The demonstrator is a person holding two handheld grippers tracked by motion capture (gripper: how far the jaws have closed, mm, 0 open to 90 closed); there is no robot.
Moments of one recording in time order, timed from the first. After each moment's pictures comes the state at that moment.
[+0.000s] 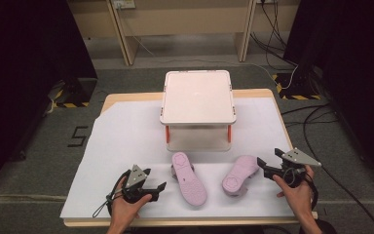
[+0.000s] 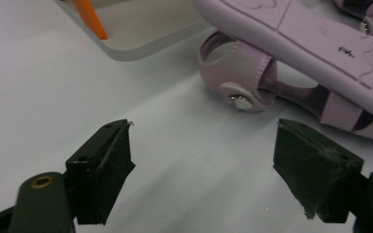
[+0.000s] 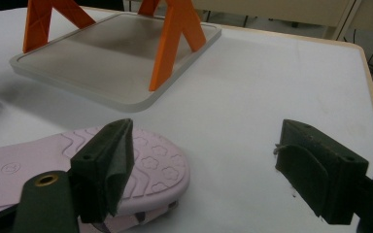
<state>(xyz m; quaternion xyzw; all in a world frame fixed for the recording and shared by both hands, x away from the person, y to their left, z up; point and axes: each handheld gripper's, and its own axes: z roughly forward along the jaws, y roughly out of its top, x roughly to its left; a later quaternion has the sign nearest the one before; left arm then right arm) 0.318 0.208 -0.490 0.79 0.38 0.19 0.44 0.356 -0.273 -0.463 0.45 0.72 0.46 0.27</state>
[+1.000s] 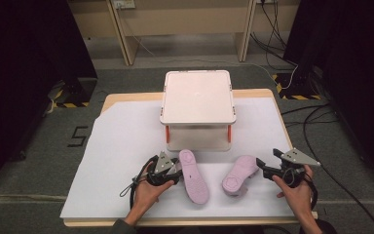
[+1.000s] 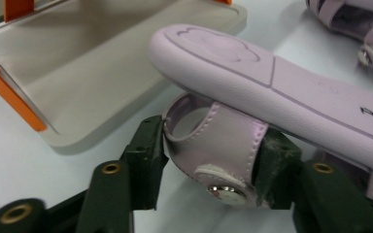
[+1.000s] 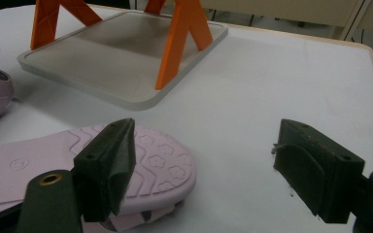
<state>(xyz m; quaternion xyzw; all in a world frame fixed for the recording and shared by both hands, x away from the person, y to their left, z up) 0.365 0.144 -0.483 0.82 0.30 0.20 0.44 0.357 -0.272 -0.463 0.44 0.73 0.46 0.26</state>
